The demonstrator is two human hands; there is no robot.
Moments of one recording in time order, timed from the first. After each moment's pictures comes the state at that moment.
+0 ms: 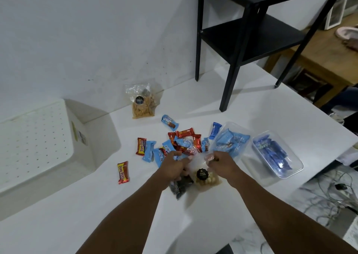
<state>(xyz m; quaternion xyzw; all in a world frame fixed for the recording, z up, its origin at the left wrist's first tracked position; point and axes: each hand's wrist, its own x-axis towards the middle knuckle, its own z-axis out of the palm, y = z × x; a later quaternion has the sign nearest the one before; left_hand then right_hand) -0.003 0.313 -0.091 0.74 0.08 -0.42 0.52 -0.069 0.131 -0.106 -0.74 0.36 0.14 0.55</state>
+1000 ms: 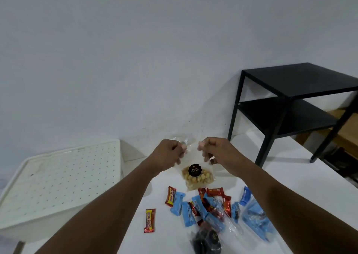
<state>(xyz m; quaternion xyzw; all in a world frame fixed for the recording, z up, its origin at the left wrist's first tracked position) 0.101 0.398 0.105 0.83 -0.12 -0.15 0.52 0.073 0.191 0.091 -0.76 0.02 0.07 0.65</state>
